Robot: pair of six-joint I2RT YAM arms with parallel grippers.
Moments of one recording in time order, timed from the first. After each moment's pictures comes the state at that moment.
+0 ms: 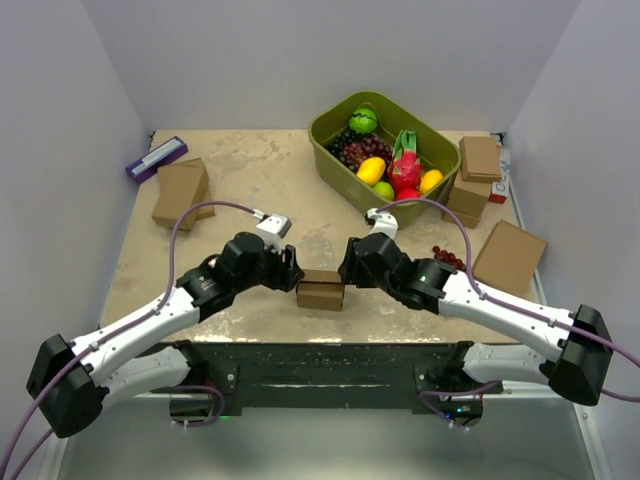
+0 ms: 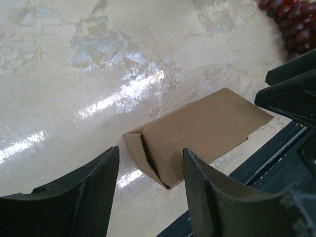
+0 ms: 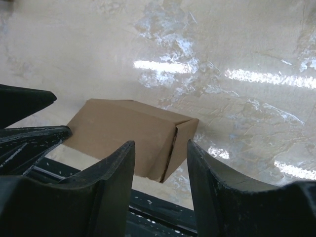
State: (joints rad) left arm -0.75 1.00 0.66 -0.23 0.00 -0.39; right arm 0.97 1.16 0.89 -0.45 0.37 0.83
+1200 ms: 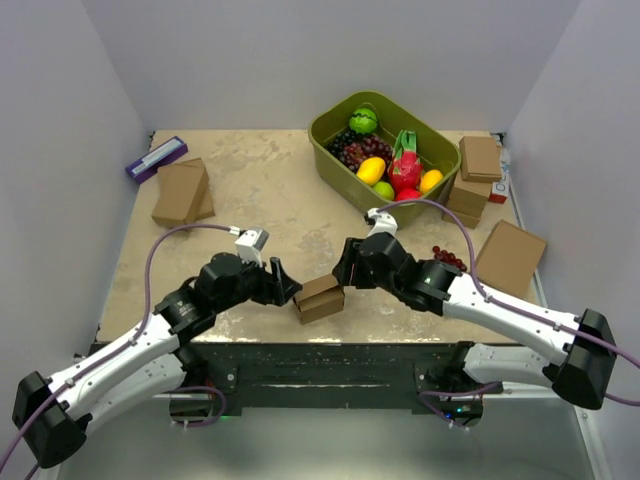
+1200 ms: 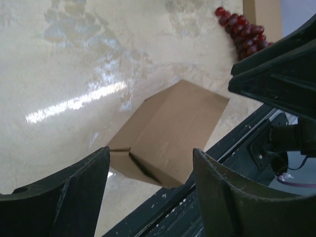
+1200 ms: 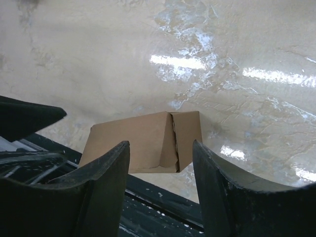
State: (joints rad) left arm -0.75 0.74 0.51 -0.21 0.06 -0.59; right arm 0.96 1.12 0.86 -0.42 0.29 0.82
